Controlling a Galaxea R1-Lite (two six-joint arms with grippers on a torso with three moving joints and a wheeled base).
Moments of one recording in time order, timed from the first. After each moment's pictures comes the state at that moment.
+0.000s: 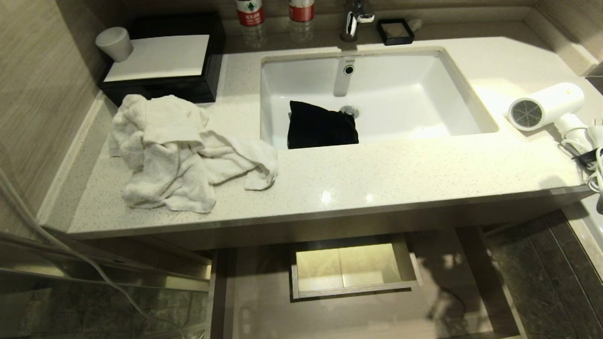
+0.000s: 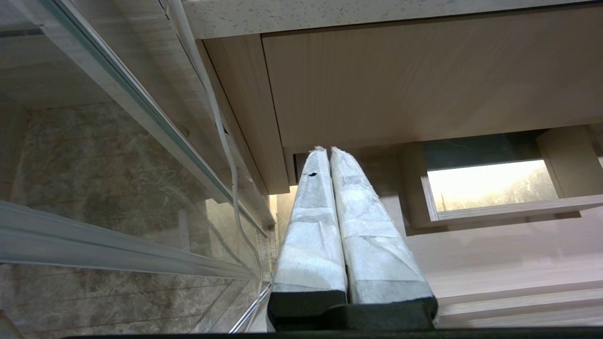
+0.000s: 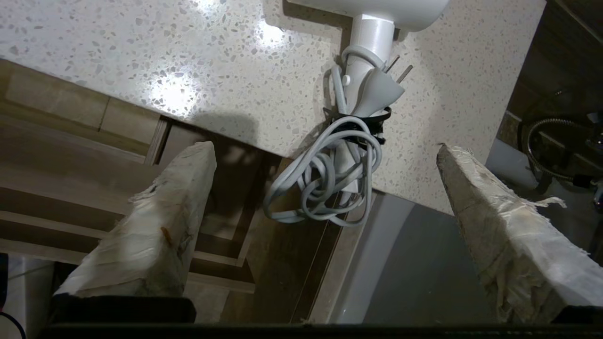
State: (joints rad) left arm 0.00 0.00 0.00 0.00 0.00 0.00; right arm -0.60 1.27 -1.35 0.49 0.49 -0.82
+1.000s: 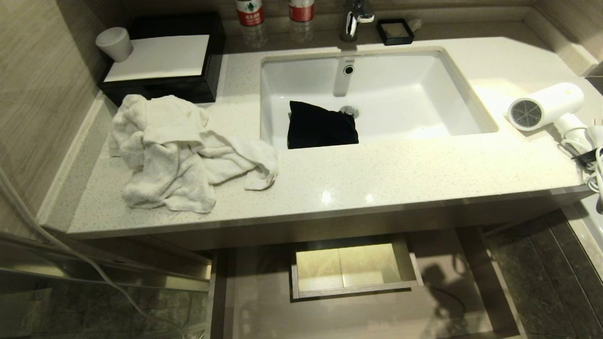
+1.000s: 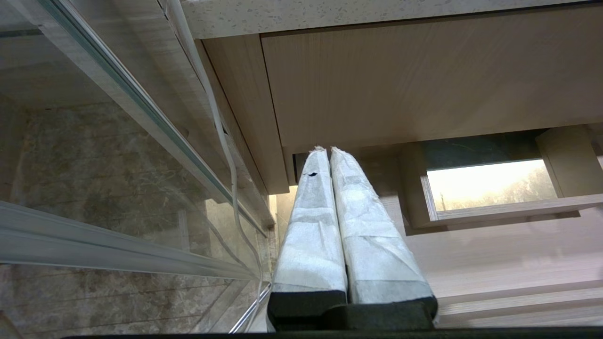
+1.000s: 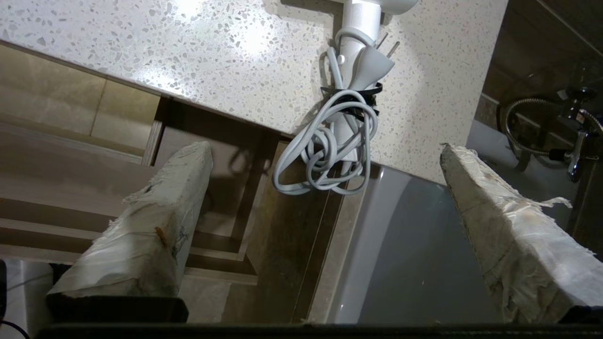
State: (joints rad) left arm 0.00 0.00 0.00 0.00 0.00 0.00; right arm -0.64 1.14 -1.27 0.49 0.48 -0.79
